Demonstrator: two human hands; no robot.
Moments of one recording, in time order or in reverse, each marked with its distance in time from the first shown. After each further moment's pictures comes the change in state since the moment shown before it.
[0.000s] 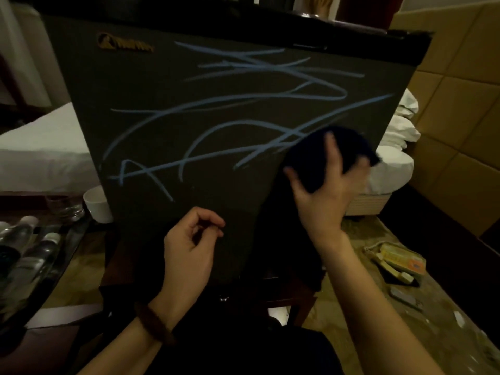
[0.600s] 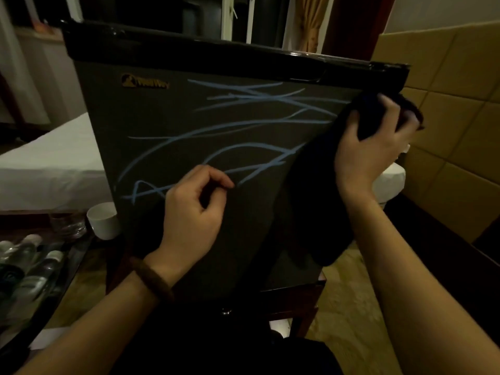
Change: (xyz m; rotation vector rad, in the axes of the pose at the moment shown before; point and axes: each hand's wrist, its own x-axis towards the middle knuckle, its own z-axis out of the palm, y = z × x) left_hand 0.036 0.059 -0.012 0.252 -0.055 0.544; right_hand 0.095 -0.010 -0.020 0.101 0.235 0.278
